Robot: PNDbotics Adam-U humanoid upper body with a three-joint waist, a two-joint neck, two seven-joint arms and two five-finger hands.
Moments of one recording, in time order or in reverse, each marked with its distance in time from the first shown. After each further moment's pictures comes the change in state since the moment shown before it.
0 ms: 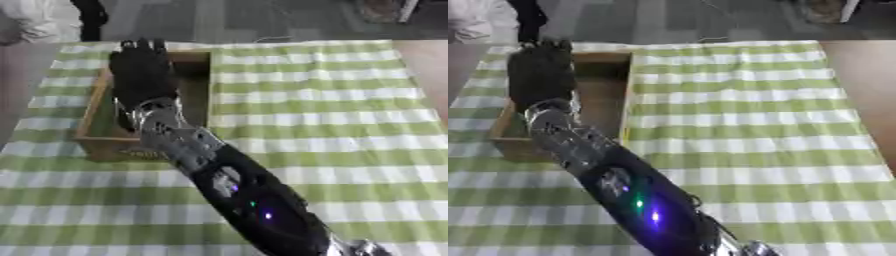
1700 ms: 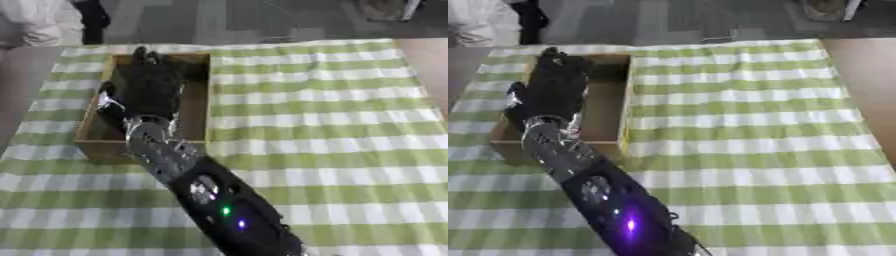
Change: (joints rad) left arm 0.006 -0.008 -0.001 0.000 0.007 0.000 -0.012; right arm -0.003 0.032 -0.064 -0.018 0.001 0.238 -0.033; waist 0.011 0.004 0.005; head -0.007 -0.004
